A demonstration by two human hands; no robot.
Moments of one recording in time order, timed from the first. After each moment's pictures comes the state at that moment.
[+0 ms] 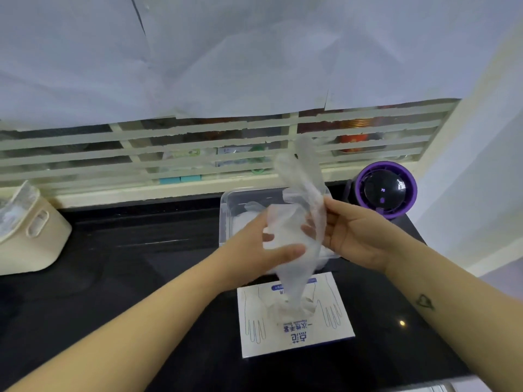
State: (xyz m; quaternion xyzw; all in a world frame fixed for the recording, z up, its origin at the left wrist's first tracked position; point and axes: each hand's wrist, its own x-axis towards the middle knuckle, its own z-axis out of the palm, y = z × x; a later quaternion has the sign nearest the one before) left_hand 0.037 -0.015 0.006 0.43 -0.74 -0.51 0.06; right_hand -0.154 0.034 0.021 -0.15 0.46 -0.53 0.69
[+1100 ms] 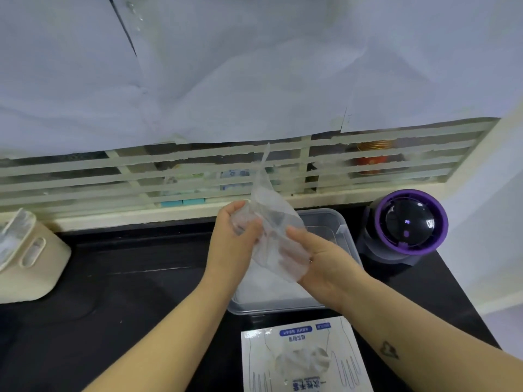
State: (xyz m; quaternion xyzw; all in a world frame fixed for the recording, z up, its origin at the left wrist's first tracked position) left_hand 0.019 -0.086 -0.014 0.52 -0.51 -0.54 0.41; right_hand -0.116 -0.031 -0.013 -0.07 0.48 -0.53 0.69
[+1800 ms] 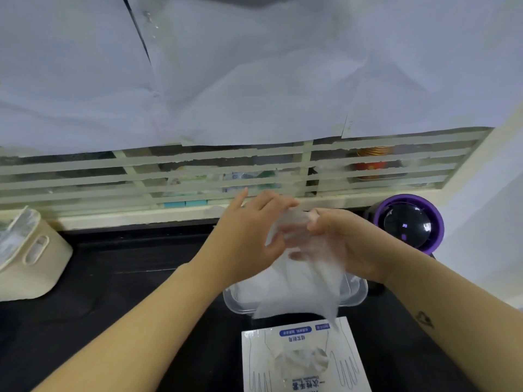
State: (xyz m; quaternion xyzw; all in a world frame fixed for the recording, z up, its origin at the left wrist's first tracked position) left_hand 0.028 -0.088 0.025 0.32 -0.92 -0.09 0.21; right_hand -0.153 -0.026 0.043 -0.37 0.44 -0.41 0.71
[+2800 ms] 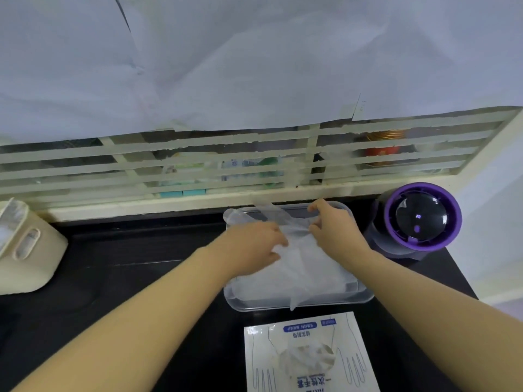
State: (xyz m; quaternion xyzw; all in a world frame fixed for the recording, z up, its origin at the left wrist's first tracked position) left_hand 0.016 -0.122 -0.019 0.32 -0.92 -0.16 -0.14; right_hand -0.165 -0.077 -0.064 -0.56 0.77 -0.22 0.22
